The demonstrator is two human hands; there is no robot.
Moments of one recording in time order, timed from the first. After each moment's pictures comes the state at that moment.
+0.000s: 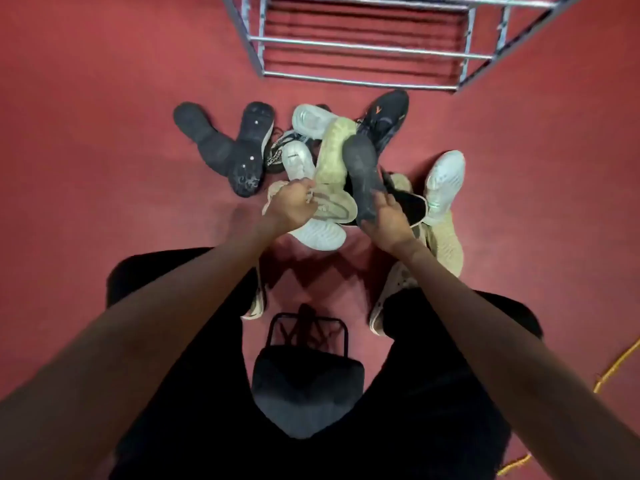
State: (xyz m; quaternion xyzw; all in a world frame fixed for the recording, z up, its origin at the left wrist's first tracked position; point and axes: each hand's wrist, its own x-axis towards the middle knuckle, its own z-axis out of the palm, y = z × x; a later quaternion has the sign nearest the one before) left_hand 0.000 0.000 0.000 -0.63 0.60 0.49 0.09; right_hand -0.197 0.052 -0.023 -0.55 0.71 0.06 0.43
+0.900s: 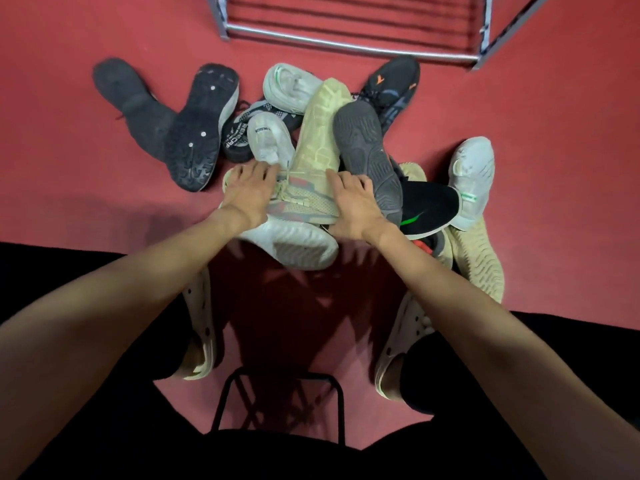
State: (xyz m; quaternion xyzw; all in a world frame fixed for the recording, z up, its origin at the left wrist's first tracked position) left_hand 0.037 0.019 -0.243 -0.54 0.81 0.15 0.17; right_hand -0.176 0.048 -0.241 -0.77 0.59 0.08 0.25
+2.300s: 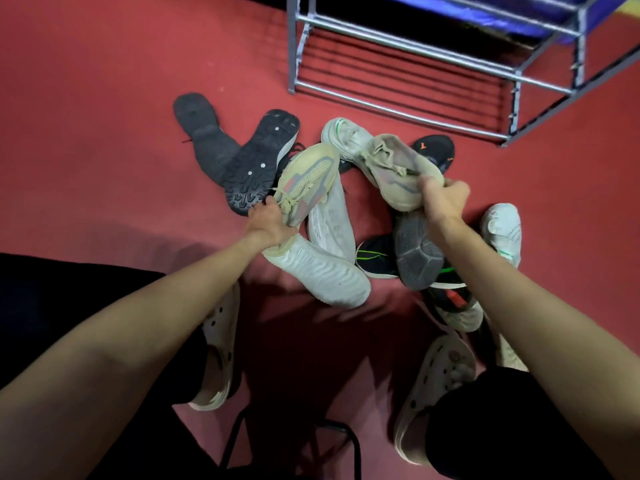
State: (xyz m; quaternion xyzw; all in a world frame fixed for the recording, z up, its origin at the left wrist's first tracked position) left_hand 0.086 0.024 -0.230 -0.75 0.54 0.37 0.05; right_hand -0.164 -0.003 -0.165 -0.28 0.80 -0.38 0.37
